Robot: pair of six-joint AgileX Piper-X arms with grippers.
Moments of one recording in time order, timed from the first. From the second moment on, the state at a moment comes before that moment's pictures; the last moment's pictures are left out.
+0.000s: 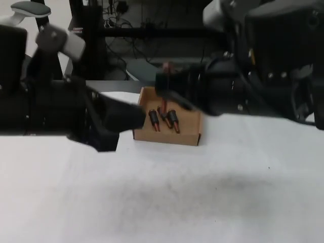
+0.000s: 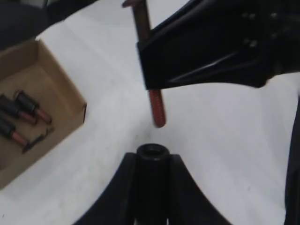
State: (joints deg) left arm -22.4 63.5 -44.4 15.6 38.6 4.5; right arm 40.8 76.0 -57.5 10.9 -4.8 29.7
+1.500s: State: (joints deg) left arm -22.0 70.3 -40.1 -7.6 40.5 -9.8; right arm 40.0 78.7 -57.5 -0.9 -8.9 36.3
